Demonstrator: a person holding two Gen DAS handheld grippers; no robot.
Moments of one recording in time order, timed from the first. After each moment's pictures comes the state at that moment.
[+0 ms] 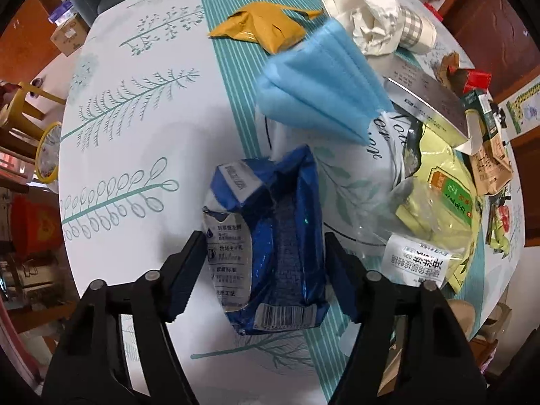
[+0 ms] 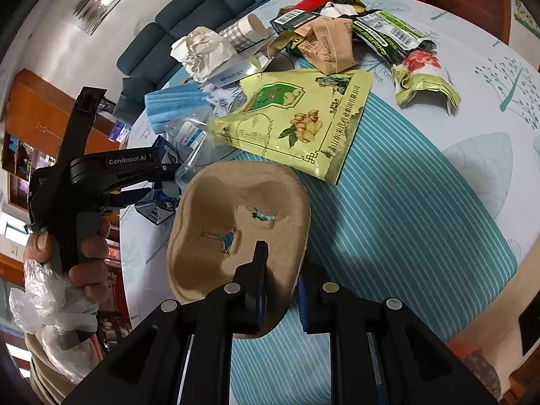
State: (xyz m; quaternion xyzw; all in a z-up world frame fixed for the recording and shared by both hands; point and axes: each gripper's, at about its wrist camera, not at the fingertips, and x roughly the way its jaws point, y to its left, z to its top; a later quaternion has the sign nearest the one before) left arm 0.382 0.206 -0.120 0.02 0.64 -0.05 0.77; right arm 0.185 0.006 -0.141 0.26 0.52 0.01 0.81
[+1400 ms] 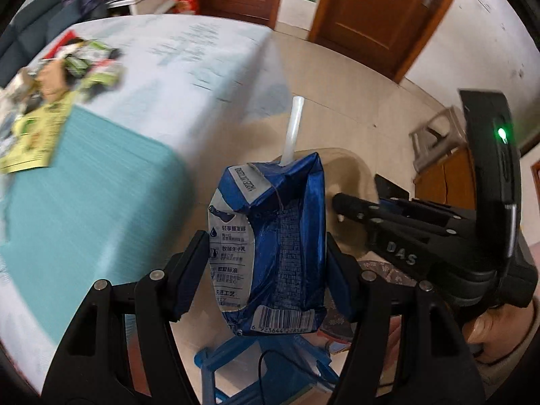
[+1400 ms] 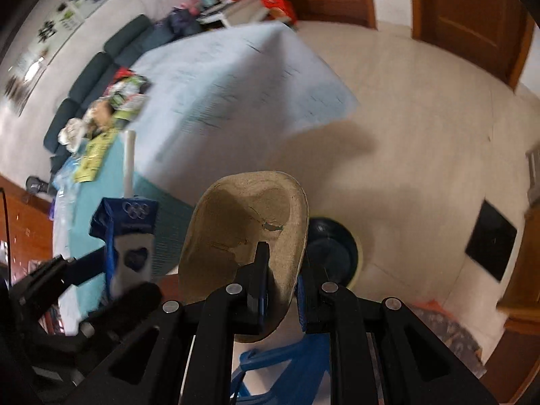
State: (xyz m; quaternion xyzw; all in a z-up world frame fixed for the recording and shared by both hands) left arm 0.019 -0.068 -0.119 0.22 0.51 -0.44 0.71; right arm -0.091 -0.190 -0.201 0.32 0.48 -0.22 0.78
